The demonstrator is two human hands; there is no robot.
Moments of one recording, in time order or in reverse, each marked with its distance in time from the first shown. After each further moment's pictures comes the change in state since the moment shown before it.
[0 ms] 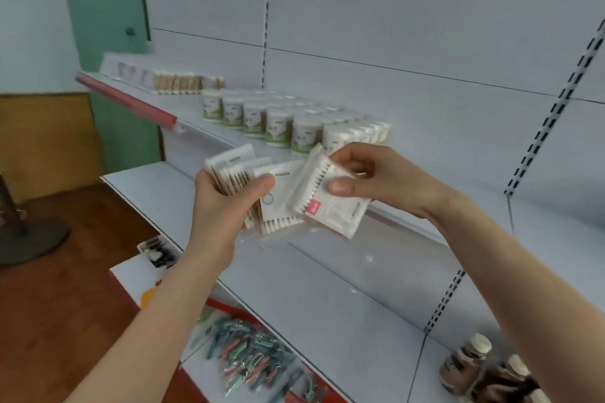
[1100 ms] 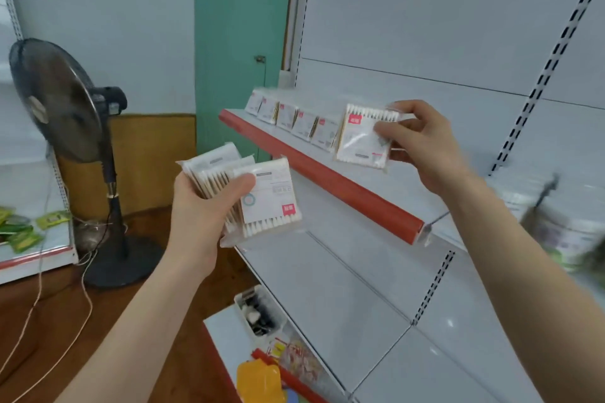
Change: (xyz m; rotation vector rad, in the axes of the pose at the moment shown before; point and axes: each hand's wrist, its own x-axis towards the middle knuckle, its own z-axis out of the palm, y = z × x) left_hand 0.396 0.080 -0.354 0.057 0.161 0.115; right_hand 0.523 -0.037 0.235 0.265 0.403 -0.074
